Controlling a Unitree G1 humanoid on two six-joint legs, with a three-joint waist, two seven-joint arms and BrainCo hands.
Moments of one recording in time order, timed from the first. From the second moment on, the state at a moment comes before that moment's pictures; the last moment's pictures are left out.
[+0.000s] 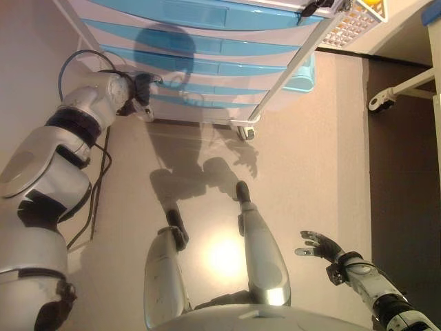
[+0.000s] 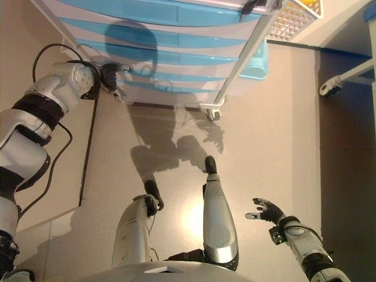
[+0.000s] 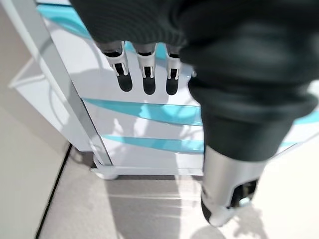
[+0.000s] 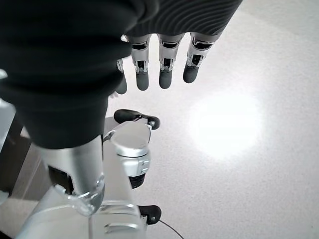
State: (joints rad) left arm -1.33 0.78 -0.98 0.95 0.23 -0.05 -0.36; right arm -0.01 -0.56 0.33 0.72 0.26 0.01 0.22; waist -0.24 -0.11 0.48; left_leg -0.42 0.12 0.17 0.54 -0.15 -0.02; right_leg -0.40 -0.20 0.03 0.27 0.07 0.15
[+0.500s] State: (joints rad) left arm -0.78 0.88 -0.72 0.41 -0.19 0.12 -0.52; right arm 0.00 -0.52 0.32 0.73 0.26 0.03 0.17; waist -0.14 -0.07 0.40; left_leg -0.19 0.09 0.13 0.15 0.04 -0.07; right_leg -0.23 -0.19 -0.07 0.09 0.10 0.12
